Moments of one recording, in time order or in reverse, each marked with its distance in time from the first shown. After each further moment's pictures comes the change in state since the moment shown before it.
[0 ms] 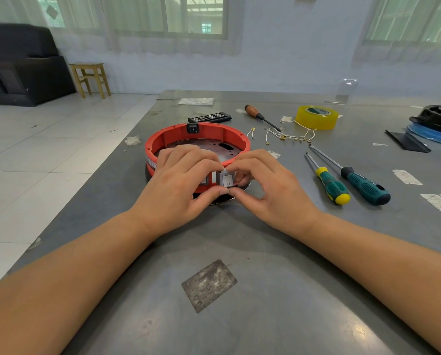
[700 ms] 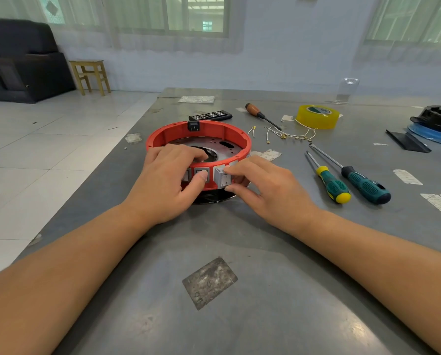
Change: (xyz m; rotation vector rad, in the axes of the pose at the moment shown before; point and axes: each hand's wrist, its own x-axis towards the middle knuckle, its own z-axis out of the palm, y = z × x) left_hand -0.001 -0.012 -0.010 -0.059 -0.154 -0.269; right_hand 0.002 -0.005 -0.002 -0.164 -0.121 0.024
